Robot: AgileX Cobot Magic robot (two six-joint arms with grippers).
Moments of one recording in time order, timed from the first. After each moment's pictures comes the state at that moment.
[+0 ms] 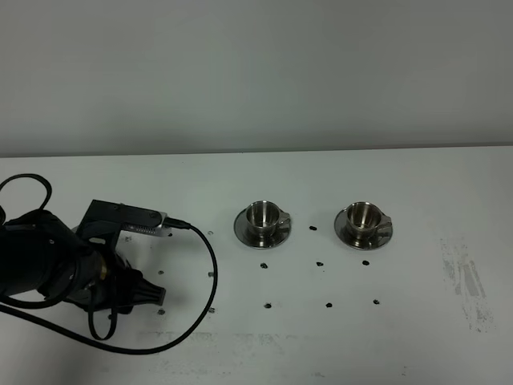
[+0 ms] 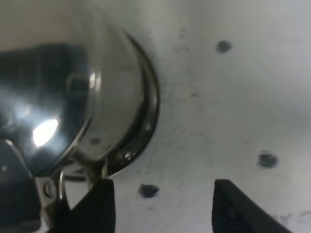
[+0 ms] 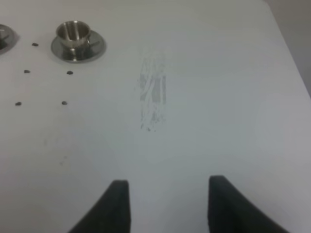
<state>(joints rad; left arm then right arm) -0.36 1.79 -0.90 0.47 0.32 -0.50 -0.10 0.00 -0.49 0.09 1.08 -0.16</state>
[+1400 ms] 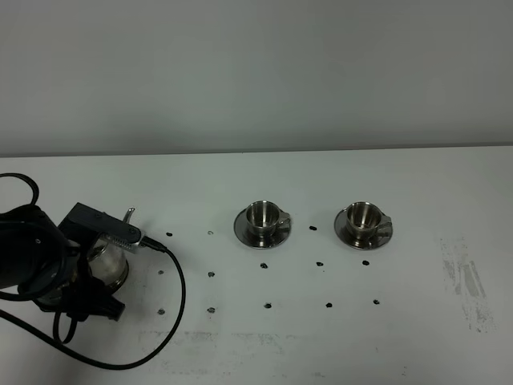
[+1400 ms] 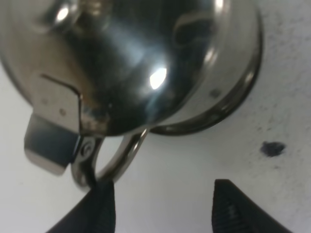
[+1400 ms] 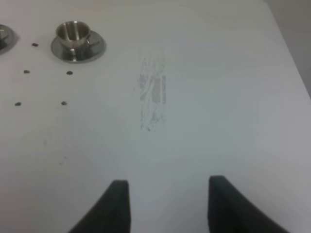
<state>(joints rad) -0.30 1.79 -0.90 0.65 0.46 -0.41 -0.10 0.00 -0.49 0.09 1.08 -0.16</state>
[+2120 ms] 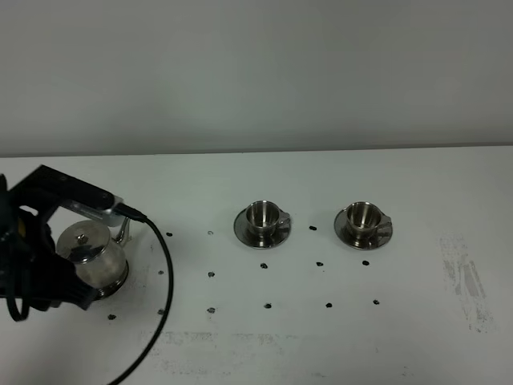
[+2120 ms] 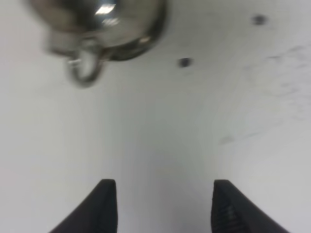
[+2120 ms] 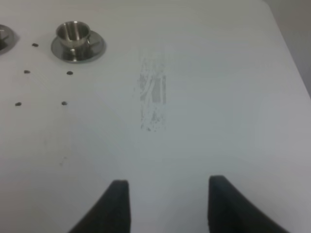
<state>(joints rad) -0.29 1.48 -1.03 0.23 0.87 0.03 -0.10 0.00 -0.49 0.09 1.08 -0.16</state>
